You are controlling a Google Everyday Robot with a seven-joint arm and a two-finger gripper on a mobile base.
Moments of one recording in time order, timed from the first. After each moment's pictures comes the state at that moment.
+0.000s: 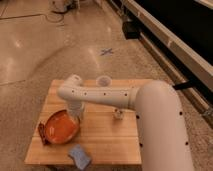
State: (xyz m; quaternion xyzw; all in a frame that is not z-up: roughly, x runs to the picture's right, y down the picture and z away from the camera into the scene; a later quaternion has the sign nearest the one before) arm -0.172 0.172 0.824 -0.22 -0.32 -0.74 0.55
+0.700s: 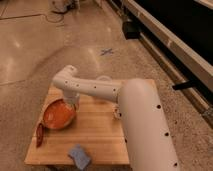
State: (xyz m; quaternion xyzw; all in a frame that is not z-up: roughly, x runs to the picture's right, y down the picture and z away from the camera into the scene) arm -0.186 0.097 0.870 -0.19 -0.27 -0.75 0.57
